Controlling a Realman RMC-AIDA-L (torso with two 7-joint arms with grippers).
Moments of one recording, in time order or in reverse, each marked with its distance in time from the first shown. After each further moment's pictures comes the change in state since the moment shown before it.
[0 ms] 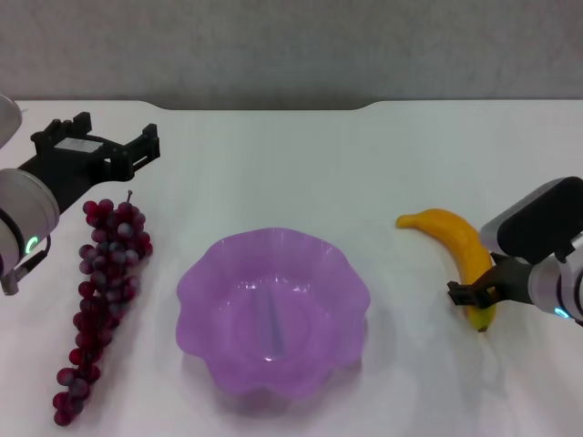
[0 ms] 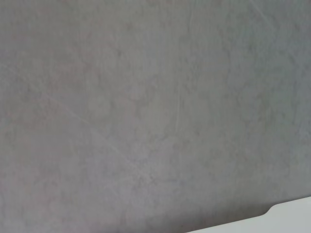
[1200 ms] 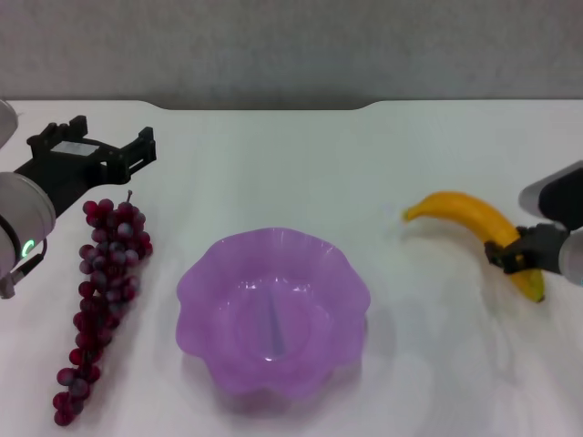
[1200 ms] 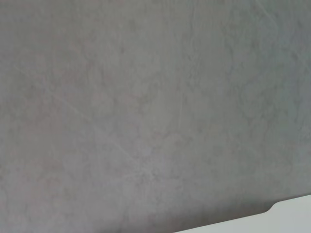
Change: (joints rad) left arm 0.008 0.002 -0.001 0.000 0.000 0.001 -0.001; right arm -0.019 -0.008 0.145 -0.034 -0.011 -0.020 0.001
